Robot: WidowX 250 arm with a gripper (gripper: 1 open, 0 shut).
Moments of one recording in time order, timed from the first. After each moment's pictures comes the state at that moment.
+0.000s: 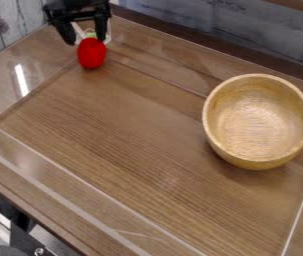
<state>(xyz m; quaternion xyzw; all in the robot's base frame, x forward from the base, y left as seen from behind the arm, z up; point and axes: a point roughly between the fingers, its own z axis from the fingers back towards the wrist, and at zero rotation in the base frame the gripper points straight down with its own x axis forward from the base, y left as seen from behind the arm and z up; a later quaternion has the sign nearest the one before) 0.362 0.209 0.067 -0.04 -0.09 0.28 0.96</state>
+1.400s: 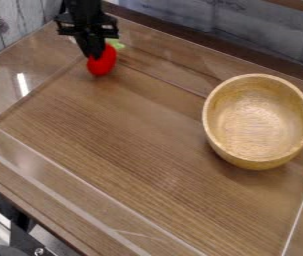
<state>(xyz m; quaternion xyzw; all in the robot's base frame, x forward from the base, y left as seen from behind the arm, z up) 0.352 0.169 0.061 -0.02 -0.10 0.10 0.99</state>
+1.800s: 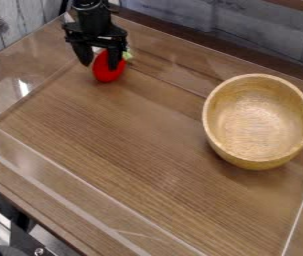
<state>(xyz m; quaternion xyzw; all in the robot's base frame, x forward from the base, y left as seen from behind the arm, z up) 0.346 0.166 0.047 0.01 -0.08 0.14 0.99</state>
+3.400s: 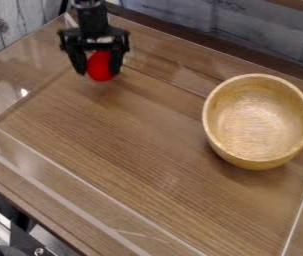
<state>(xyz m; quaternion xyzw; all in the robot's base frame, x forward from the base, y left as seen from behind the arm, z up) 0.321 0.150 0.066 -0.02 -0.02 0.24 0.97</state>
